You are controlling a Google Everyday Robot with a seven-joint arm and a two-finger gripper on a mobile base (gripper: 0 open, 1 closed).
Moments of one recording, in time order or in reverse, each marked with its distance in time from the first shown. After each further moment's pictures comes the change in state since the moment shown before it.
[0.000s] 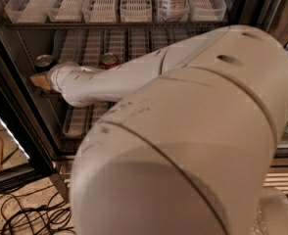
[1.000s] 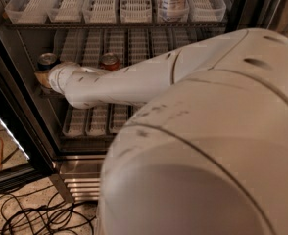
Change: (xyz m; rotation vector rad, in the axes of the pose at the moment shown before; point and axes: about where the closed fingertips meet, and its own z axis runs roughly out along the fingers) arm -0.007 0.005 -0.011 -0.025 -0.025 0.049
